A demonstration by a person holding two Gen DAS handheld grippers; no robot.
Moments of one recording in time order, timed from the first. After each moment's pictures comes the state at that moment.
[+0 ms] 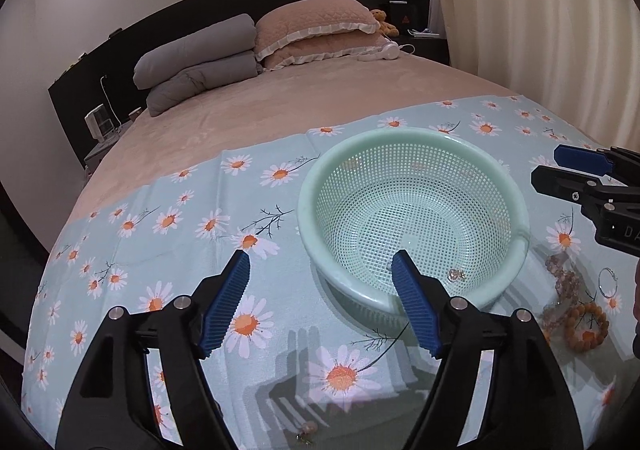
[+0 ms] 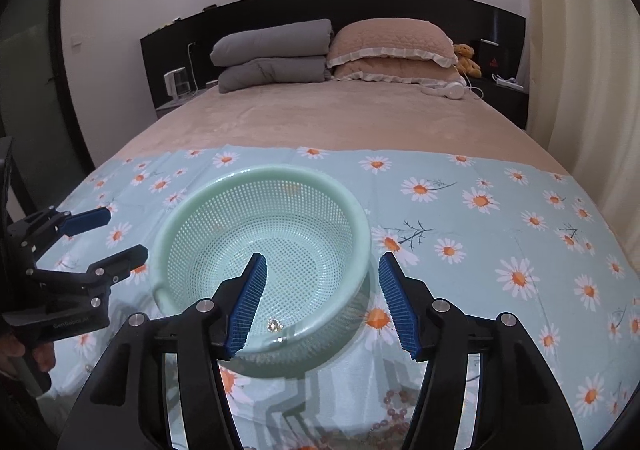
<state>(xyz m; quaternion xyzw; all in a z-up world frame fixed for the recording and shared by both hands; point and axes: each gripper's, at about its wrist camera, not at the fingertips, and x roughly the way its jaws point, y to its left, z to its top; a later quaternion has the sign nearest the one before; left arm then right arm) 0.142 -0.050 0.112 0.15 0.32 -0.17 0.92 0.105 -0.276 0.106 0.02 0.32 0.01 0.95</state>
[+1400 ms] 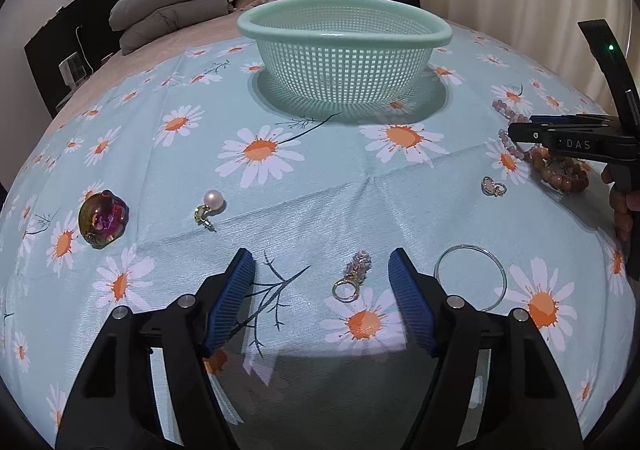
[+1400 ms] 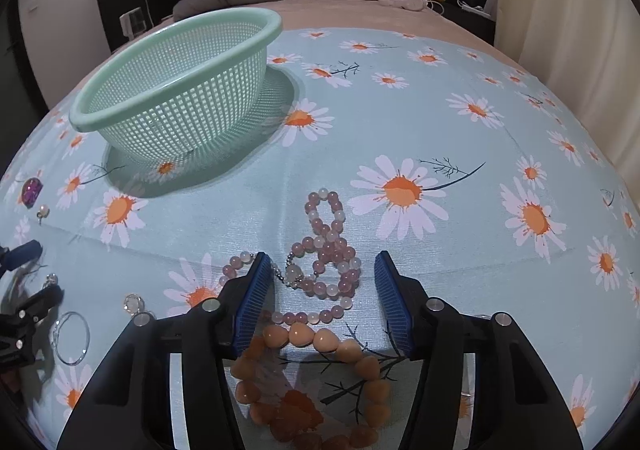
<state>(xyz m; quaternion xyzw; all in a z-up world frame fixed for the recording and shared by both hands) 0.036 -0.029 0.005 0.13 0.40 -0.21 0.88 0.053 -0.312 -0.004 0.03 0.43 -0.04 0.90</state>
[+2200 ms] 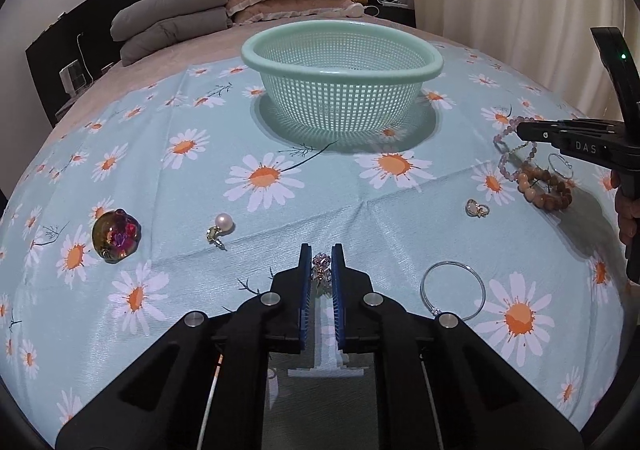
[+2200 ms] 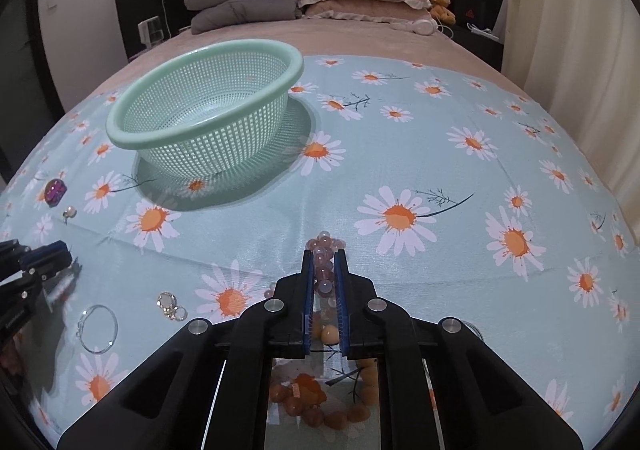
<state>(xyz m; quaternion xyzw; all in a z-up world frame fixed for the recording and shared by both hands) 0.032 -0.021 0.029 0.12 0.37 -0.22 0.89 0.031 -0.307 0.034 0.02 0.39 -0.03 0.92</state>
